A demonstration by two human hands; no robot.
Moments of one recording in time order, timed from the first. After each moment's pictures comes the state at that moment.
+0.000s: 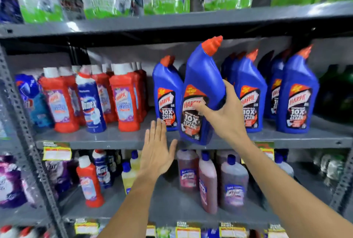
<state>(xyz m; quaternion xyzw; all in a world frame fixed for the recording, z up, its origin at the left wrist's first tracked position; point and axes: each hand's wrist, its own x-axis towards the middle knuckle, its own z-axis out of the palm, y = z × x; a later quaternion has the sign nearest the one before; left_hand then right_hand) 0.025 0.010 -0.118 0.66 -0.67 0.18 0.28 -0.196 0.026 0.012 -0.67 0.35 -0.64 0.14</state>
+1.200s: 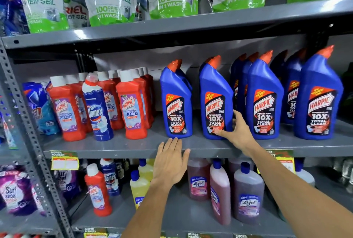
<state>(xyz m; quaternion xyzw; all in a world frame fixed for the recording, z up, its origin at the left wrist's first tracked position) 0.015 0.008 -0.108 0.68 -0.69 0.13 0.21 -0.217 -0.079 -0.057 -0.66 0.46 -0.51 0.31</state>
